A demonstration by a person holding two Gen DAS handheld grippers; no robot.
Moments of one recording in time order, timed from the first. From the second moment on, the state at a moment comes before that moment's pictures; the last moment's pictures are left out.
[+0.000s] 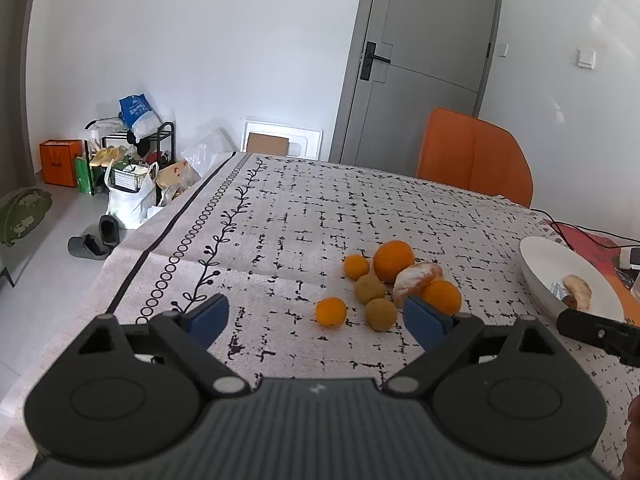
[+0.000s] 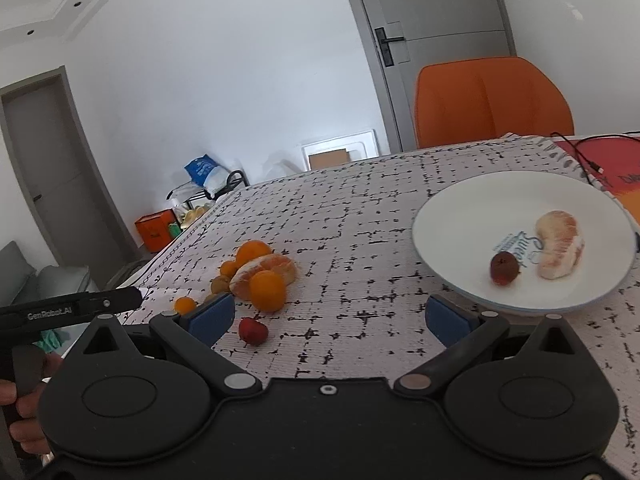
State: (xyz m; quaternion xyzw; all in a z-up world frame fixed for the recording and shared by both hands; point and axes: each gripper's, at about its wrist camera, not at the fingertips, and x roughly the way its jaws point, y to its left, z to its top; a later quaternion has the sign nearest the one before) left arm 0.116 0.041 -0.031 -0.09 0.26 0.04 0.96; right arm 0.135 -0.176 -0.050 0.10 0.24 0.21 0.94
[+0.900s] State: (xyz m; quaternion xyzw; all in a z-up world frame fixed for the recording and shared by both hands) left arm 0.168 0.043 -0.066 -0.11 0.30 0.02 0.95; right arm 0.180 -0.142 -0.062 0.11 0.29 0.25 0.92
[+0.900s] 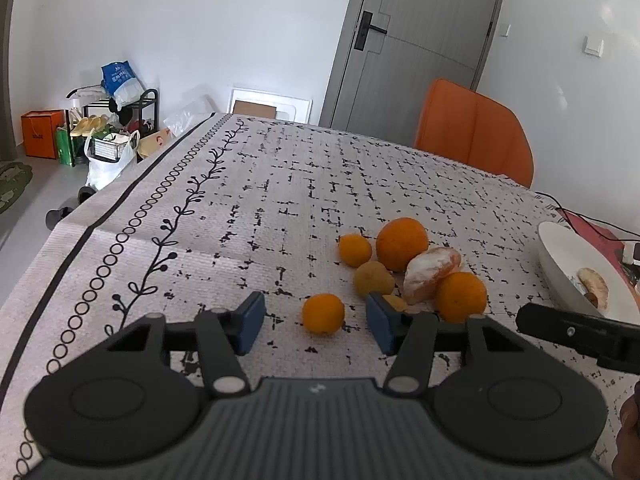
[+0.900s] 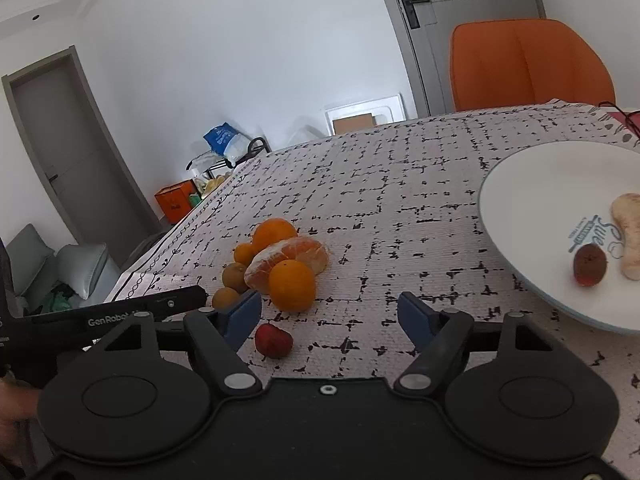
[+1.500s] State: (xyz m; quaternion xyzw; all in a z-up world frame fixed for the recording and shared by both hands) left arm 0.164 0.065 -0.064 -0.14 0.31 0.03 0.94; right arm 0.200 -0.111 -0.064 0.09 0.30 0.28 0.91
